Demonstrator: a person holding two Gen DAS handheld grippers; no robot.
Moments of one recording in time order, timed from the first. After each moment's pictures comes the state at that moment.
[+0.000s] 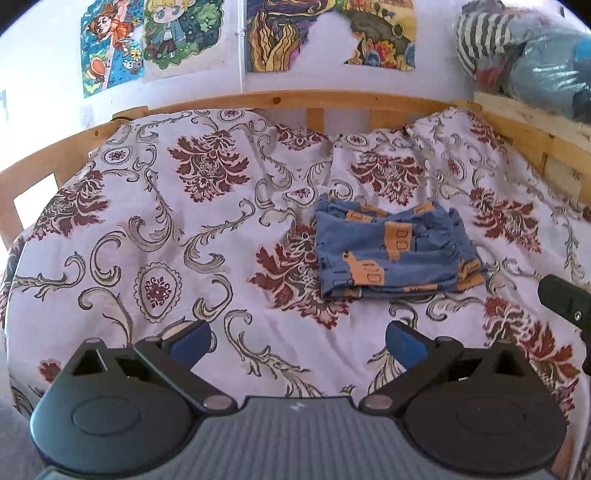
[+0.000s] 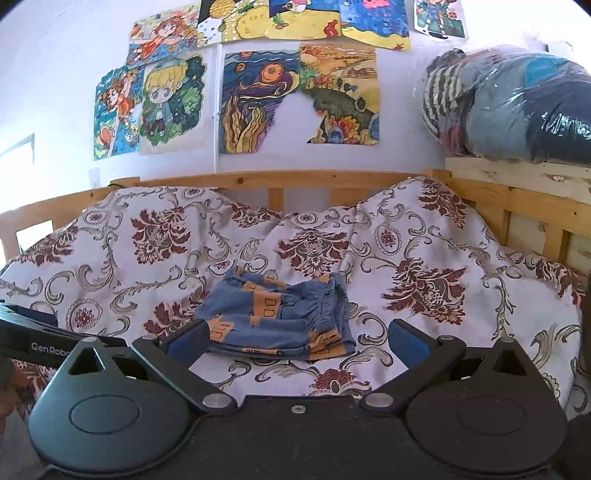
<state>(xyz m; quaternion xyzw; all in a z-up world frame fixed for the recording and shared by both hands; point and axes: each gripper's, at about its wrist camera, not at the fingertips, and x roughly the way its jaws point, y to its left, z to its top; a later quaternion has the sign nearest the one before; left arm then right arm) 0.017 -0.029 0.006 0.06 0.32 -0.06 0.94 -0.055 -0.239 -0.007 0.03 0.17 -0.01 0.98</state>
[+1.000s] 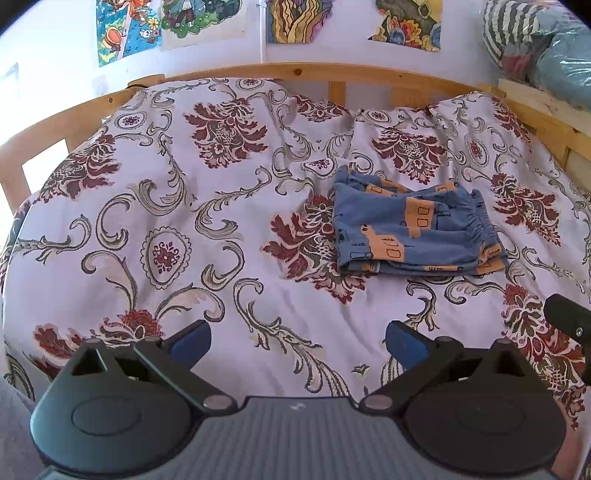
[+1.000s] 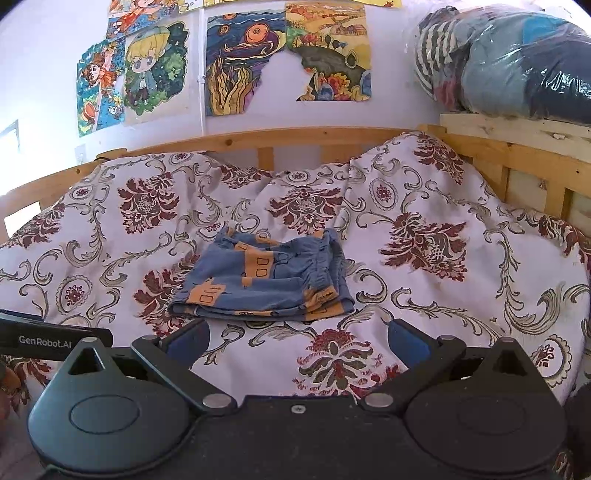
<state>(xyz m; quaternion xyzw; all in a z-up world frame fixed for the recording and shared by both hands) 0.025 -0.021 -0.009 0.04 0.36 -0.03 0.93 -0.041 -0.246 -0.023 0.05 0.24 -0.02 0.97</state>
